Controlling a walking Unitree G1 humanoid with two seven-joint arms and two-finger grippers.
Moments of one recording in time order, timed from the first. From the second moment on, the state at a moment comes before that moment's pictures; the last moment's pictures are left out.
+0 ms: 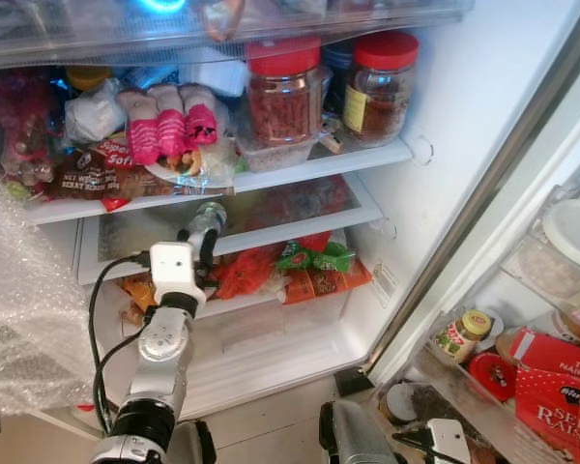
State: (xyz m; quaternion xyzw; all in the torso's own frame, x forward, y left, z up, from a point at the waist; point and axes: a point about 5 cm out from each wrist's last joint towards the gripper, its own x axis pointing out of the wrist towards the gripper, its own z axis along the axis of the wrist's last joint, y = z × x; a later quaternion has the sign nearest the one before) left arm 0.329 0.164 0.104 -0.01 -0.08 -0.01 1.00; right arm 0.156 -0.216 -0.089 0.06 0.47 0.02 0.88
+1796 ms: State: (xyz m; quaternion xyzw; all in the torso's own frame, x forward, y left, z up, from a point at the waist) left arm 0.372 0.170 0.107 -0.10 0.04 0.06 0.99; right arm 0.158 -0.215 -0.088 0.07 0.47 0.02 0.88
